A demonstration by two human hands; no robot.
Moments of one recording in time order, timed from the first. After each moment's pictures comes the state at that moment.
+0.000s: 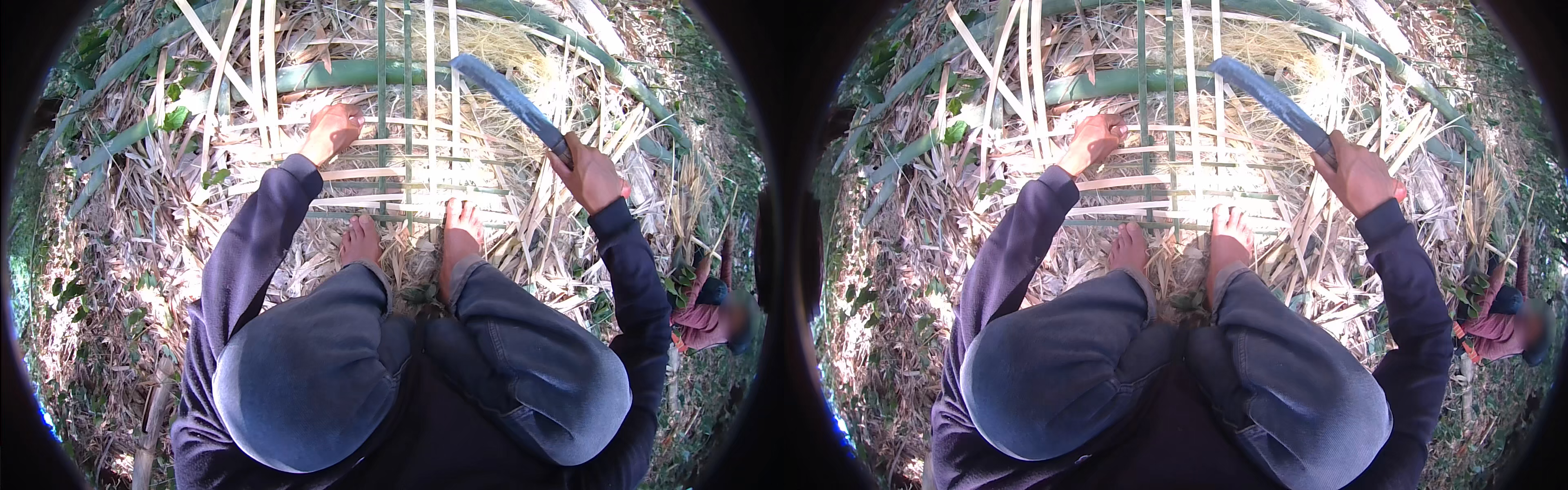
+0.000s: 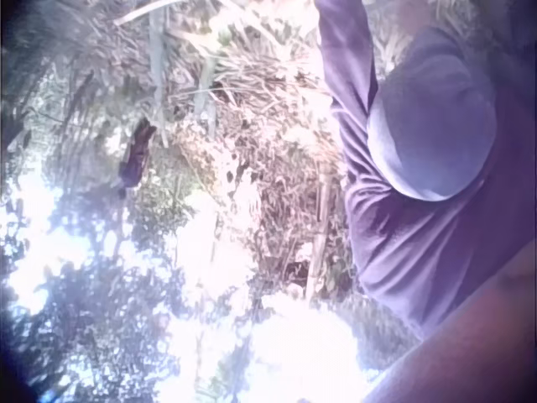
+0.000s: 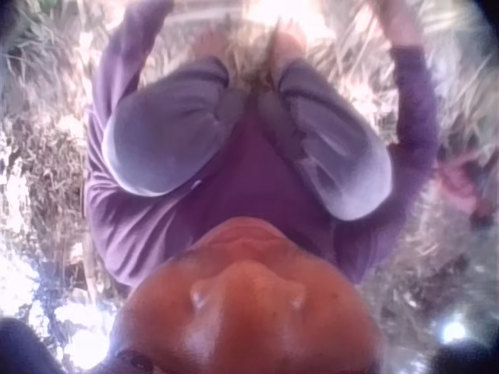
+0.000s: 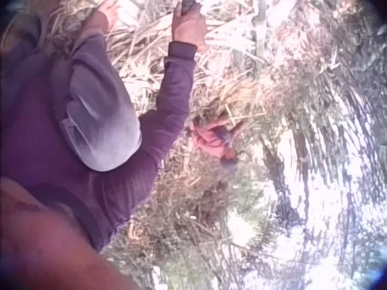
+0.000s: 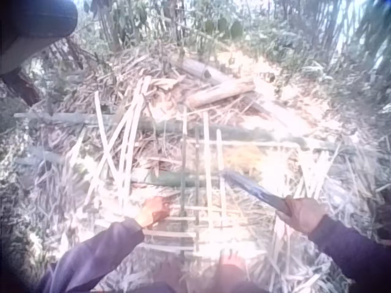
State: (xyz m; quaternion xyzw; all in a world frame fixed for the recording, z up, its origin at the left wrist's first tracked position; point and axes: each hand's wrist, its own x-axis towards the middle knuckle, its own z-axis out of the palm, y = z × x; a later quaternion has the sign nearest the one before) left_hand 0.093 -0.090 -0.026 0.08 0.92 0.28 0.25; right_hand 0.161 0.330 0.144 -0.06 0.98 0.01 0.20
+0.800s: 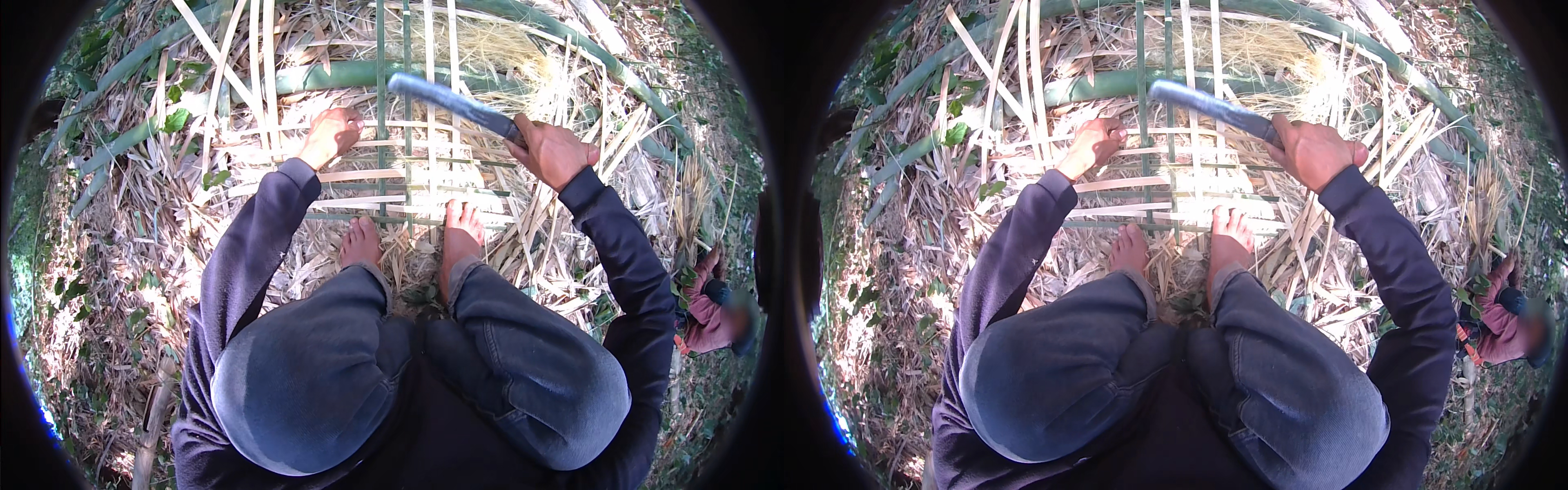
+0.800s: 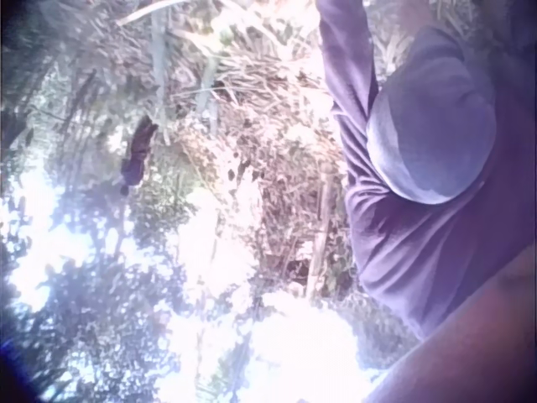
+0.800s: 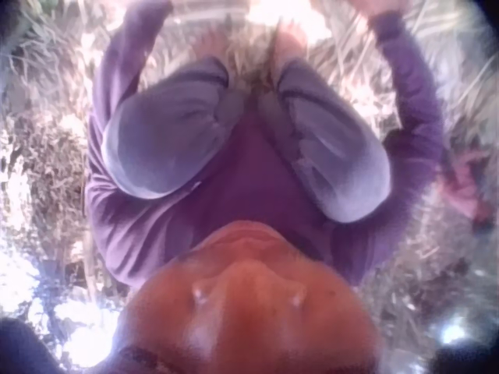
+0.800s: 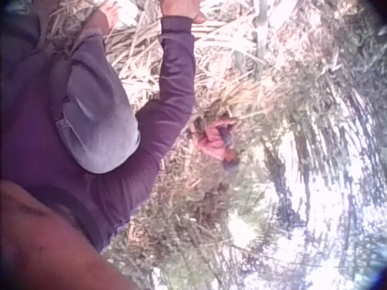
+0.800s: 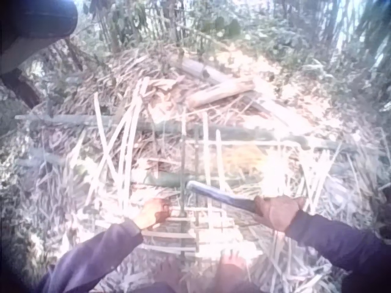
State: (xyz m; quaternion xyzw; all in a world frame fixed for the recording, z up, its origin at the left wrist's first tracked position) left_hand 0.097 -0.088 -0.019 0.07 0.92 0.28 0.28; right_hand 0.132 0.282 0.118 -0.17 0.96 -0.03 0.22
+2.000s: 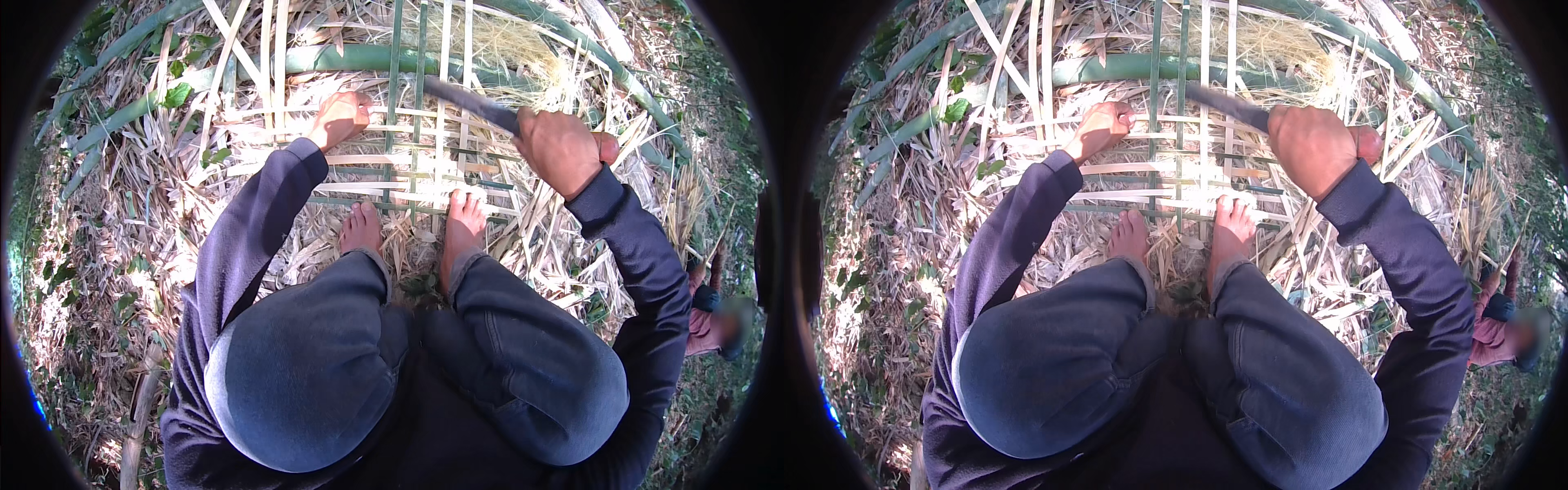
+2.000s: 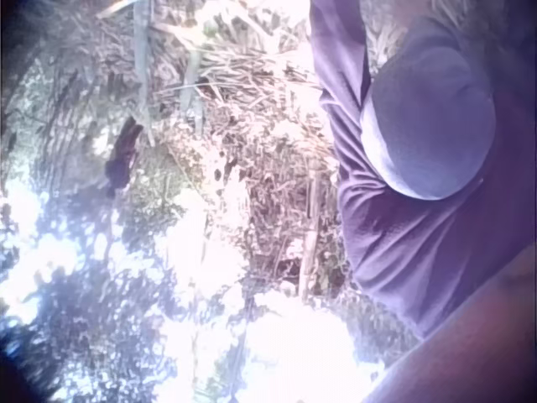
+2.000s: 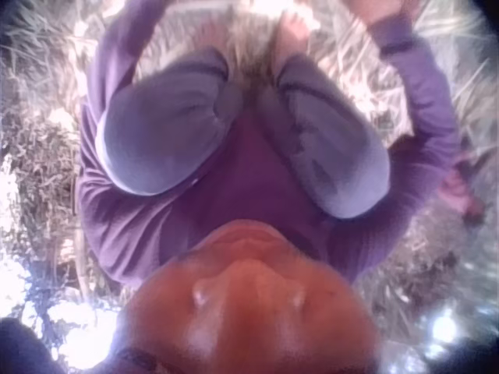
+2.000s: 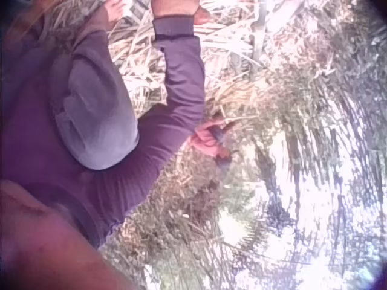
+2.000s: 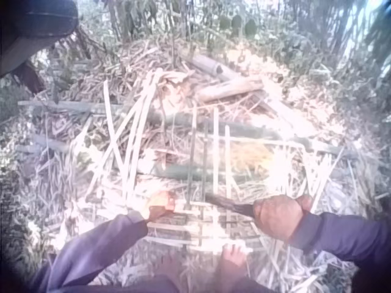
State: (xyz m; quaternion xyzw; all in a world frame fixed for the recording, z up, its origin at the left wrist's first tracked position) left_hand 0.101 -0.094 -0.028 0.10 0.91 0.30 0.25; right_hand 0.134 0.233 0.163 -0.29 0.94 0.13 0.13
